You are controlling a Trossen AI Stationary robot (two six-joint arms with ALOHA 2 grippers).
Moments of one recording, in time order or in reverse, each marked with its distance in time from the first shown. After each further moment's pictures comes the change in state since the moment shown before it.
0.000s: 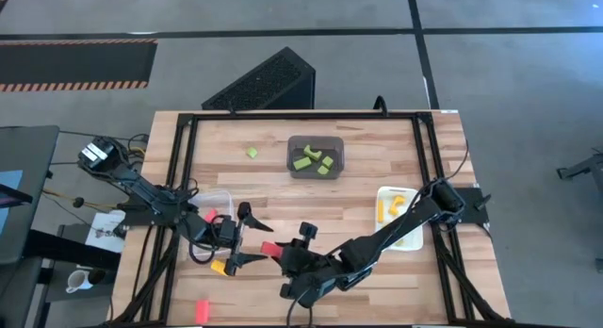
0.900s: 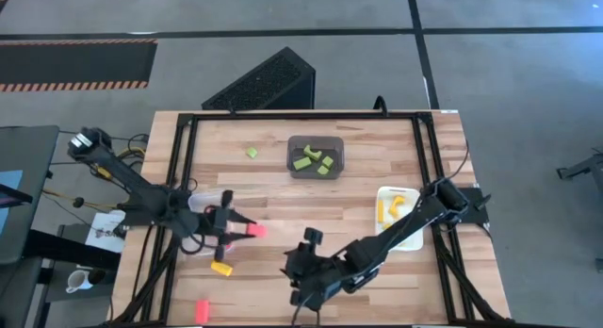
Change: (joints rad) left arm -0.018 -0.346 0.053 -0.770 -0.108 -0.122; right arm 0.018 -0.030 0.015 -0.148 -0.156 0.099
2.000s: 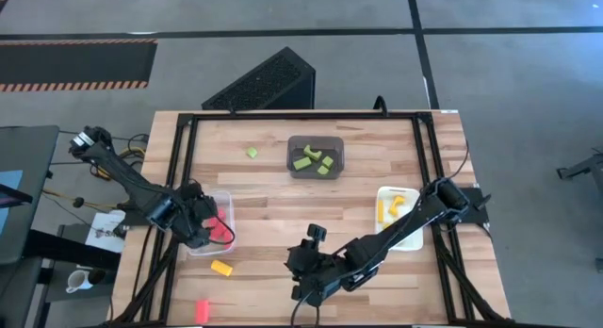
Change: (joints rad) left arm -0.049 0.034 0.184 -1.209 0.198 -0.683; right arm -0.004 -0.004 -0.002 -0.075 0.017 0.035
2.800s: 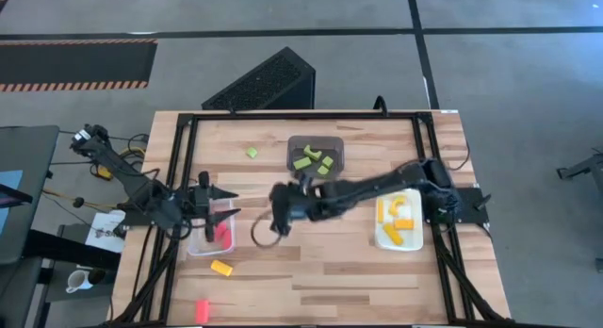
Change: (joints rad) left arm -0.006 -0.323 -0.245 0.957 -0.495 0.575; right arm -0.336 0.001 0.000 -0.015 -0.165 -0.123
